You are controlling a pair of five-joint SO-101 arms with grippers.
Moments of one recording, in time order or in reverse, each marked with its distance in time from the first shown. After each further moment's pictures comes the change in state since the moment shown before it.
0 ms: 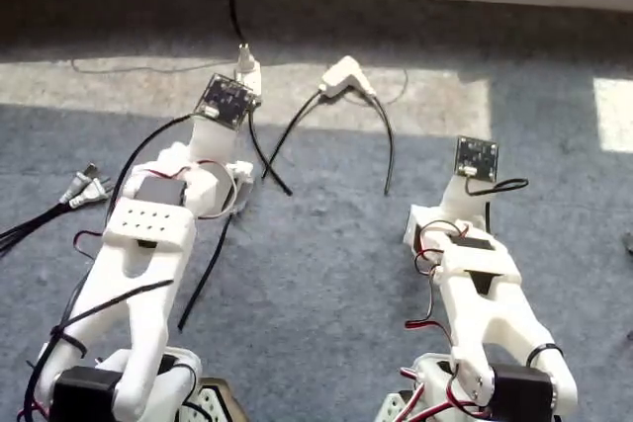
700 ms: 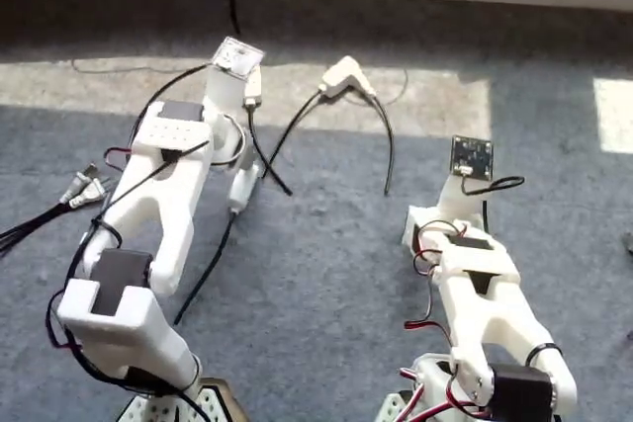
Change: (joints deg) left arm 1.7 41.0 -34.4 15.7 0.1; right arm -0.5 0.0 0.0 0.0 1.7
